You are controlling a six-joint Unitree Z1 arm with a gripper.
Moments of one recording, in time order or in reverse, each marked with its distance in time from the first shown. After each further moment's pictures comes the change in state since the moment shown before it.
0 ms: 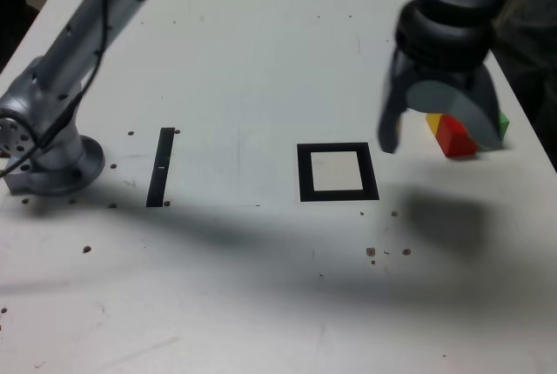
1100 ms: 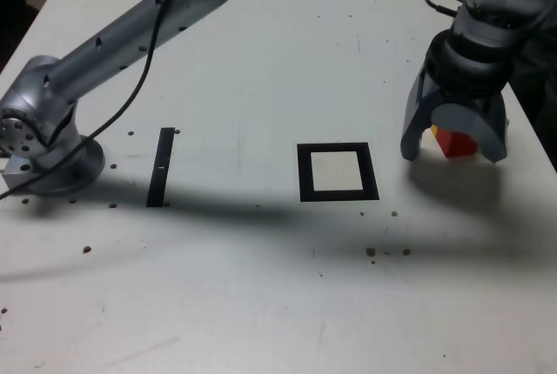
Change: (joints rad) arm 0.081 0.187 -0.144 0.011 0.054 0.108
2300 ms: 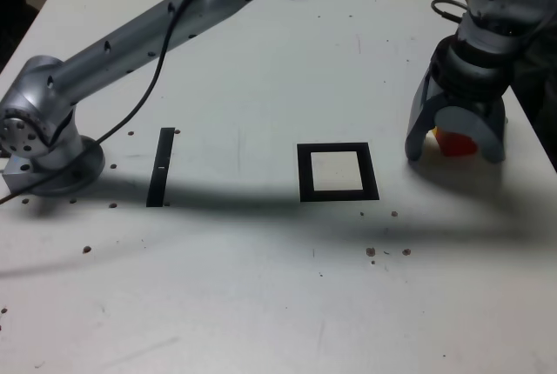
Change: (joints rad) arm 0.036 0.064 -0.064 0.000 0.016 0.055
